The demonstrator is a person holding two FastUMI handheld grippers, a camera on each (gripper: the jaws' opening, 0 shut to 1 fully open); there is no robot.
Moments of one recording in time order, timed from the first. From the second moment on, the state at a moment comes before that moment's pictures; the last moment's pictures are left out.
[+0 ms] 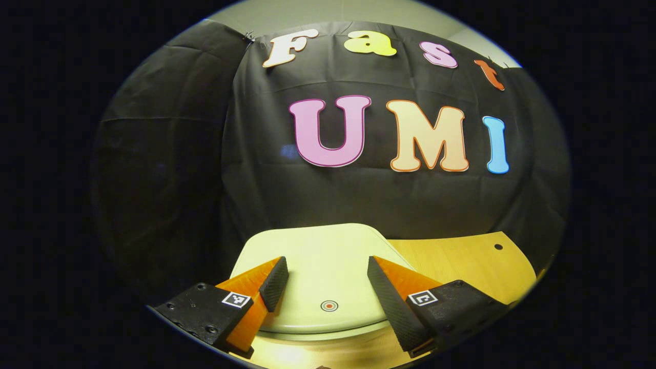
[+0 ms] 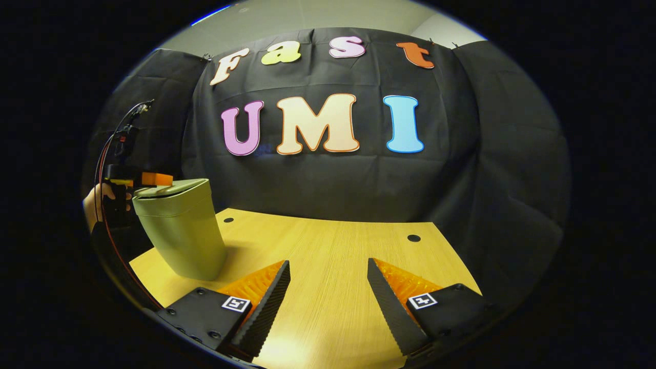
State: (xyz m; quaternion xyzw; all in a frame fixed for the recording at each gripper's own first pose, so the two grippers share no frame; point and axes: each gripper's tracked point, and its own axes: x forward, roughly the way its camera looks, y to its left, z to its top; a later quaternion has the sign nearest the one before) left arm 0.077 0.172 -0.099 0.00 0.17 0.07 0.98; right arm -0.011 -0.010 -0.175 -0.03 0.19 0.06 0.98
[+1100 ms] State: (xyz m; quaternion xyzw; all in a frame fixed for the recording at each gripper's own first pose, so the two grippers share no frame) left arm 0.063 0.165 -0.098 0.01 0.14 0.06 0.99; right arm 0.026 0.031 -0.184 0.02 0.20 0.09 0.98
